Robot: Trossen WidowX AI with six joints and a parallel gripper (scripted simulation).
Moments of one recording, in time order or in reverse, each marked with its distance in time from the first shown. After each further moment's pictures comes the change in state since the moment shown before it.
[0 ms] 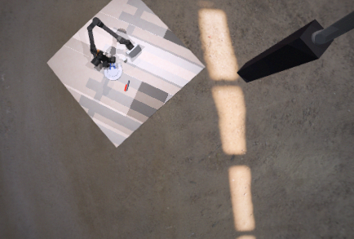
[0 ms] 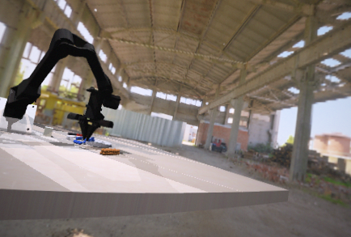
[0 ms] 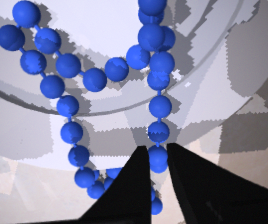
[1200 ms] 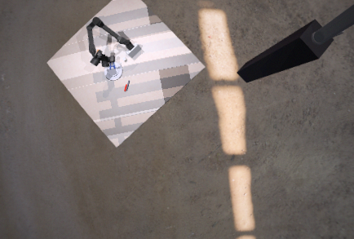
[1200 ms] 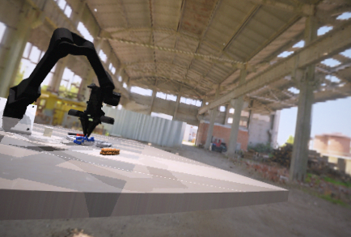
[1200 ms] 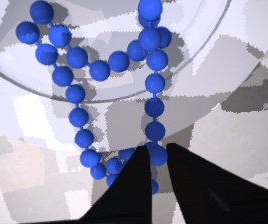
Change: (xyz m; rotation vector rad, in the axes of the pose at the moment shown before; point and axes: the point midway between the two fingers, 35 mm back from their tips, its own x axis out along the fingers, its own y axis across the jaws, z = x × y) arm -0.015 0.001 0.000 -0.012 0.007 -0.001
